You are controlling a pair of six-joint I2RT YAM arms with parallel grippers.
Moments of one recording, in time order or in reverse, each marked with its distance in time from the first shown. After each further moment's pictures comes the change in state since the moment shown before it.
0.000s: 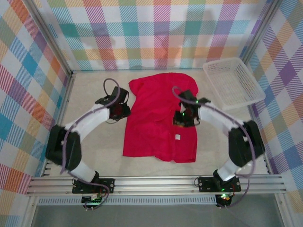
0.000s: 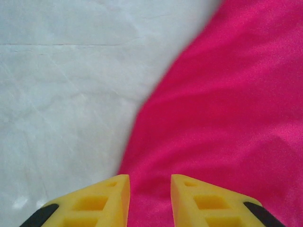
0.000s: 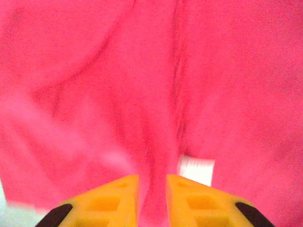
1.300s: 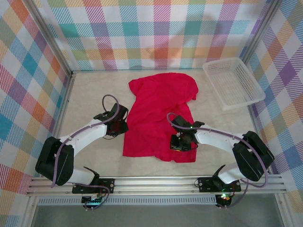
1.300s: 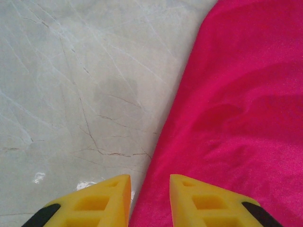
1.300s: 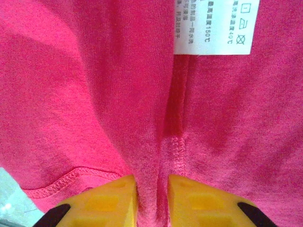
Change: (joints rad) left arm -0.053 -0.101 -0.256 0.017 -0.022 -0.060; right arm 0.224 -0.102 -0.285 0.119 0.039 0.249
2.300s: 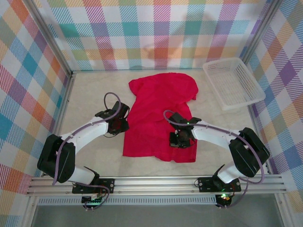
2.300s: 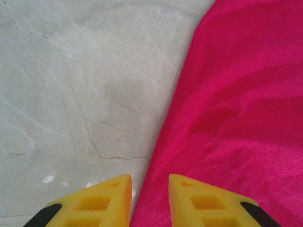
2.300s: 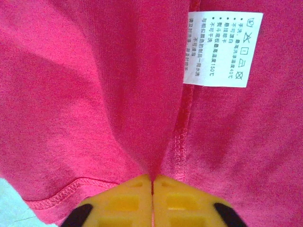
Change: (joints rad) left arm -0.006 0.032 0.053 -0.044 -0.018 0.027; right arm 0.002 0.060 0.090 -0.066 0.049 -0.058
